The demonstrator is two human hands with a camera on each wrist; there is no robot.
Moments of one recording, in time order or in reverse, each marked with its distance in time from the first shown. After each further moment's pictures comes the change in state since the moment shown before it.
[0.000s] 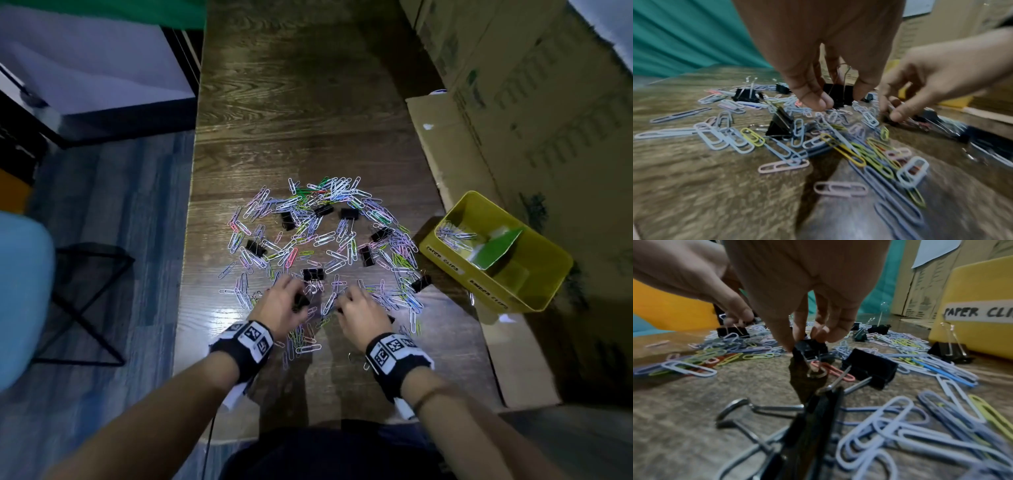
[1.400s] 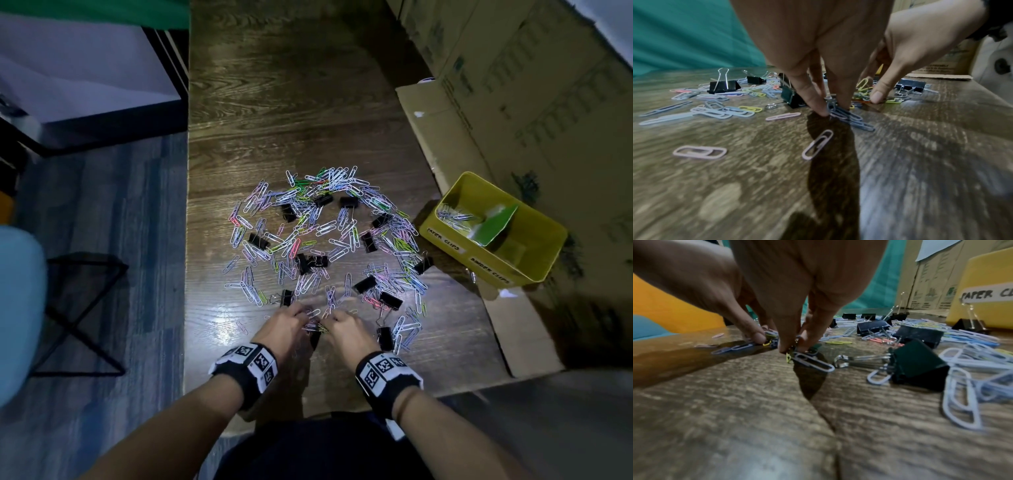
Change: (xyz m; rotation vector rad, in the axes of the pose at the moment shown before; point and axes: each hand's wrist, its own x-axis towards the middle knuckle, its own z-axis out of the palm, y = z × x) left_hand -0.040 -0.021 0.029 0.170 -0.076 0.241; right_hand -0.032 -0.047 0.042 0.051 -0.041 -0.013
